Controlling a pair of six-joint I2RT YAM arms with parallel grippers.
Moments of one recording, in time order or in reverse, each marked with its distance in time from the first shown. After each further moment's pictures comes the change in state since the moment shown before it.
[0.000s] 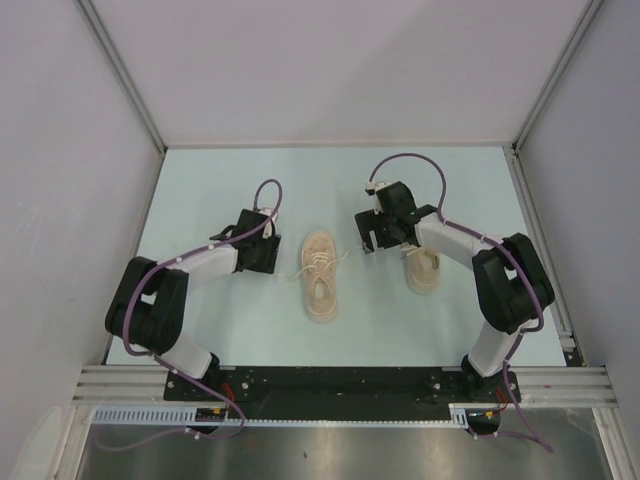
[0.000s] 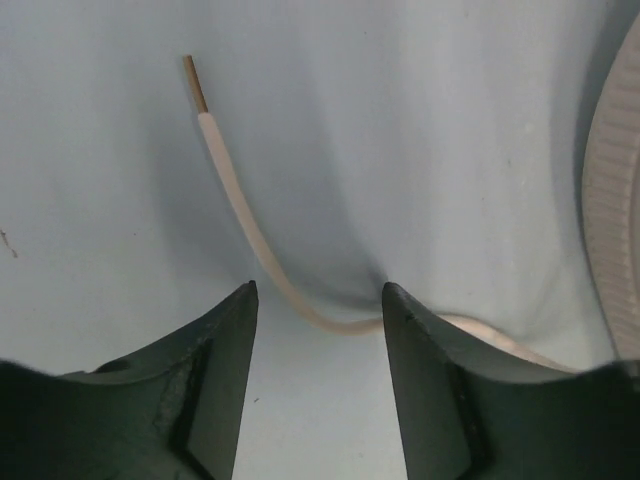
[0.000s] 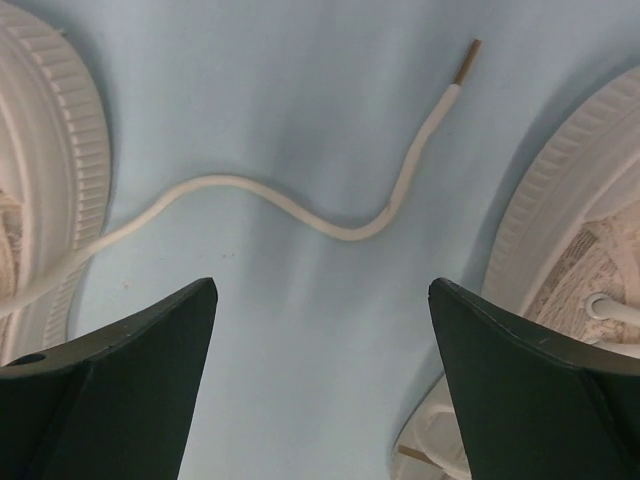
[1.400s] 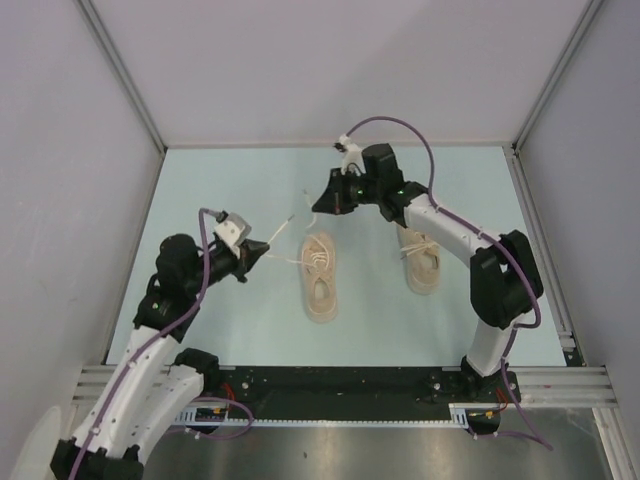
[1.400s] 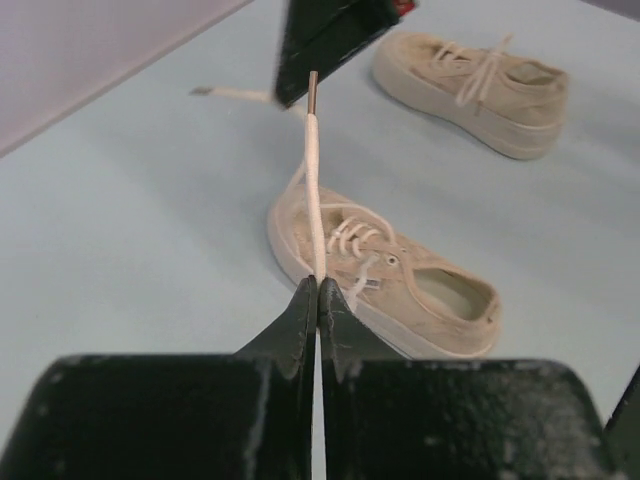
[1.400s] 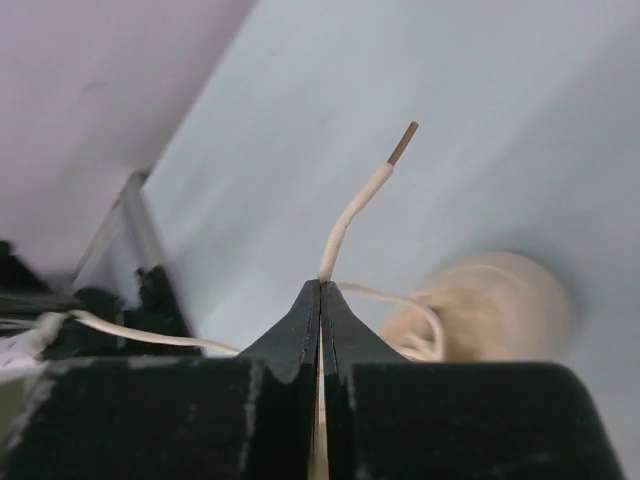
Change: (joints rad) left arm 0.080 -0.873 -0.125 0.041 0.590 0.238; right arm 0.029 0.056 0.260 0.261 -0.549 0.268
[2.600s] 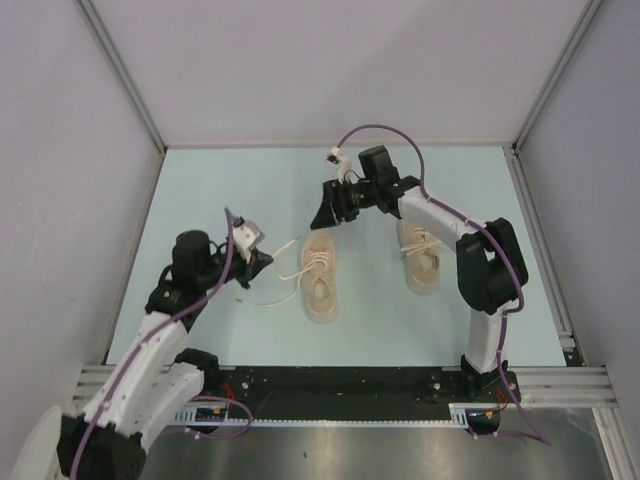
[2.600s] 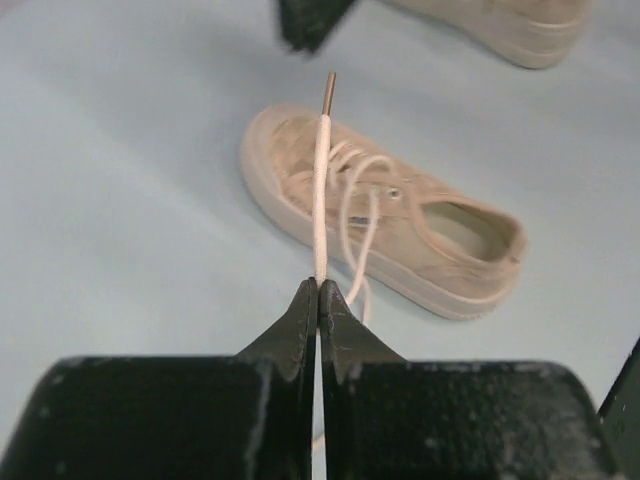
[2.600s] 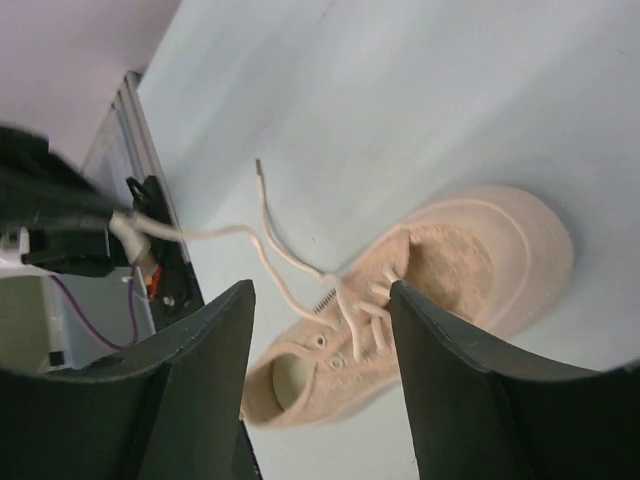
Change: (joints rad) left arm 0.018 0.027 -0.089 -0.074 0.115 0.161; right arm 0.011 0.146 0.123 -0.163 -0.275 -0.117
